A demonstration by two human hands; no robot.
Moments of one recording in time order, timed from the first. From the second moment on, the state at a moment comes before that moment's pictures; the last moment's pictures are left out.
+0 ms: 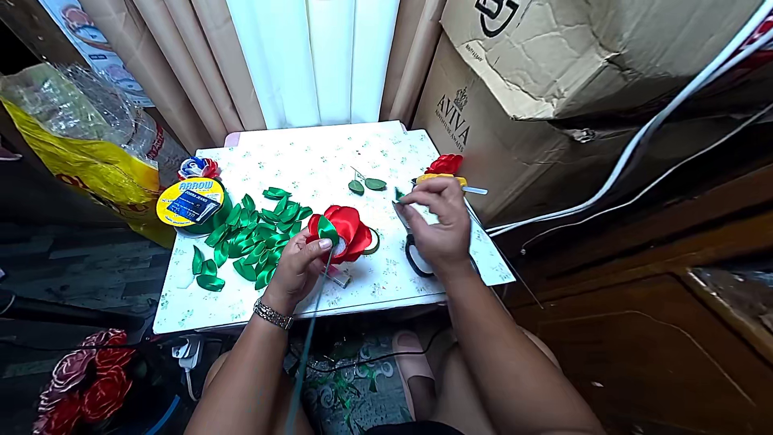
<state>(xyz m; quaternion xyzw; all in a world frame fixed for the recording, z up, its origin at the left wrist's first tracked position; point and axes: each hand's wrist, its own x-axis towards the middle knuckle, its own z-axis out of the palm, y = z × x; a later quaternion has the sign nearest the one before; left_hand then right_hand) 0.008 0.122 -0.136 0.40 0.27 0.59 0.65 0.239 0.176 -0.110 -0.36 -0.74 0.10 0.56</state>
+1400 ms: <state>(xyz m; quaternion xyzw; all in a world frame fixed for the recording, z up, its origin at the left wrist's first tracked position) 0.025 0.120 -0.132 0.37 0.32 0.58 0.65 0.202 0.150 -0.108 -0.31 -0.57 0.59 0.49</state>
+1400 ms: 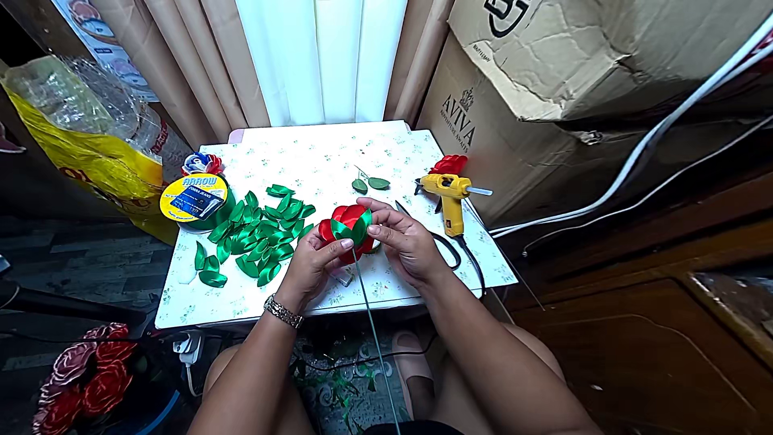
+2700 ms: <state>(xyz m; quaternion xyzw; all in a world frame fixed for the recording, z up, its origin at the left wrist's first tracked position) 0.020 0.121 -0.129 0.36 0.31 0.58 0.66 0.217 0.162 -0.103 -0.23 -0.82 0.16 0.49</state>
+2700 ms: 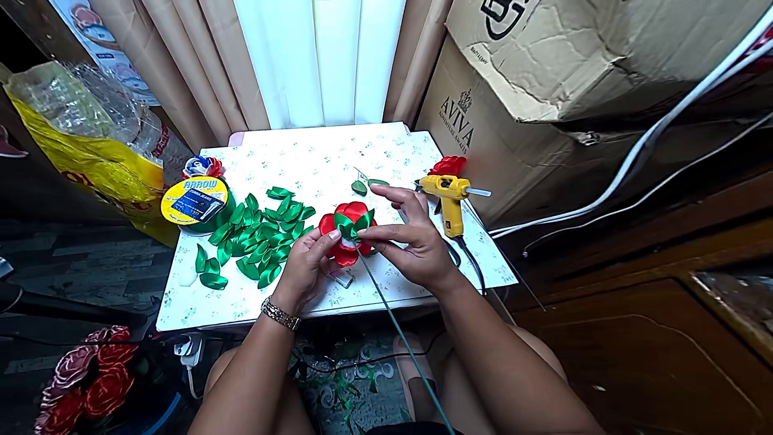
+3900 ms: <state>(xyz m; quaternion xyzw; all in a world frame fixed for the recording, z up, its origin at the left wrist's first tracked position) 0.017 0.124 -0.135 0.41 0.37 0.54 0.63 0.213 0.166 -0.120 -0.27 -0.83 0.17 0.47</state>
